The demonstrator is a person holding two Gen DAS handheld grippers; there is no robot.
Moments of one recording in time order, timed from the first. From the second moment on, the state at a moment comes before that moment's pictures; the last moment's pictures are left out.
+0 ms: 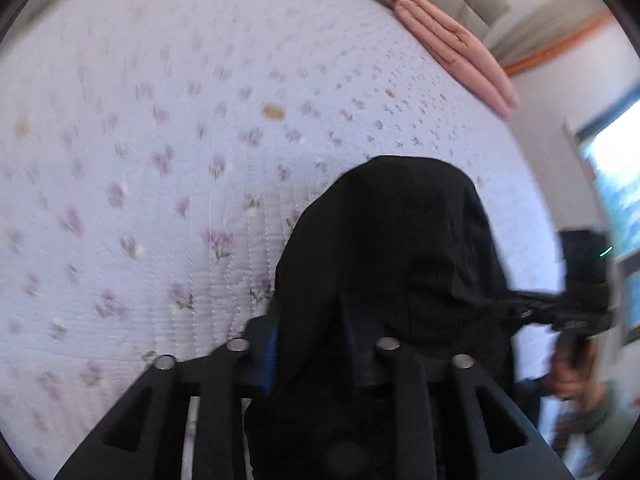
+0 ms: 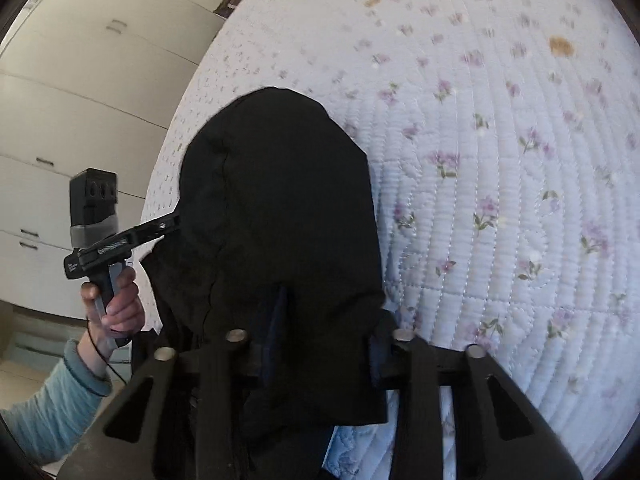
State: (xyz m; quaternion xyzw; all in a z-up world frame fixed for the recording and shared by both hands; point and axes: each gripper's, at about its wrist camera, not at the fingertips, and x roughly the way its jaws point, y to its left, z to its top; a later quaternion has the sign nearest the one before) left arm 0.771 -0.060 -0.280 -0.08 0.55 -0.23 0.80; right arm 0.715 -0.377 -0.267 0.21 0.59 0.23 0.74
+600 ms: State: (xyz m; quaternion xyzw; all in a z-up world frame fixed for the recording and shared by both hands) left arm 0.539 -0.036 -0.111 0.06 0.39 -0.25 0.88; right arm 0.500 -0.302 -0.071 0.02 0.45 0.18 0.87
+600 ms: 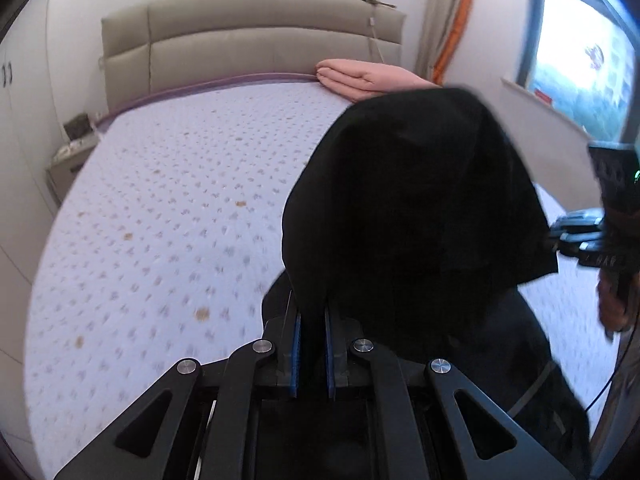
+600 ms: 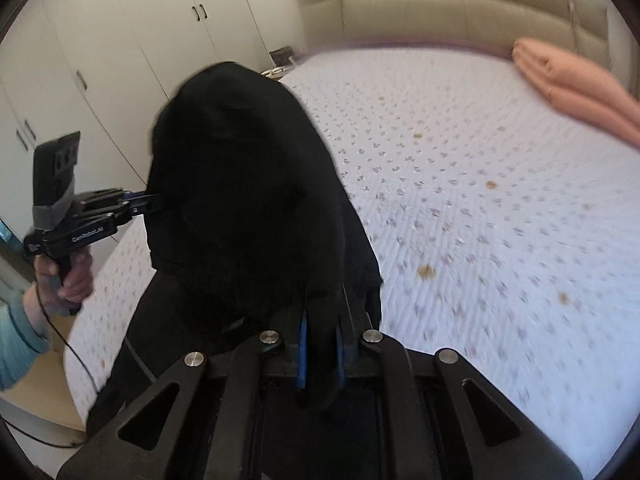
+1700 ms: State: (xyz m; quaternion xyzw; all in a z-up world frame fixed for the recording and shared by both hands) left arm 0.448 -0.082 -0.087 0.08 0.44 -0.28 0.85; right arm 0.401 -0.242 -0.063 0.12 0.51 0.10 0.85
